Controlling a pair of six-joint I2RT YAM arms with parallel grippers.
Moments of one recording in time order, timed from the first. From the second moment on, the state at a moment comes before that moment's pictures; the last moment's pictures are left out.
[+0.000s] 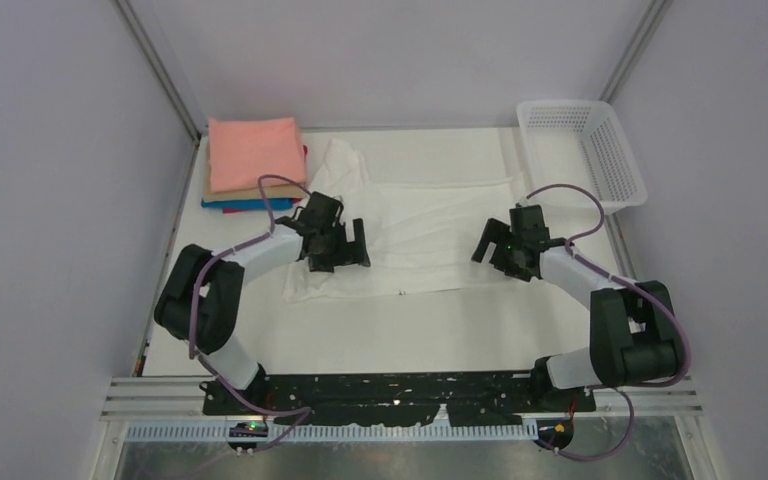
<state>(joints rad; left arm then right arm) -0.47 1.67 0.98 -0.38 0.13 -0.55 0.16 1.41 0.68 -0.25 -0.04 0.53</state>
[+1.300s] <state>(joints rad) -0.66 1.00 0.39 -0.28 0.11 -0.89 0.18 0.89 0.43 -0.65 -0.12 0.63</state>
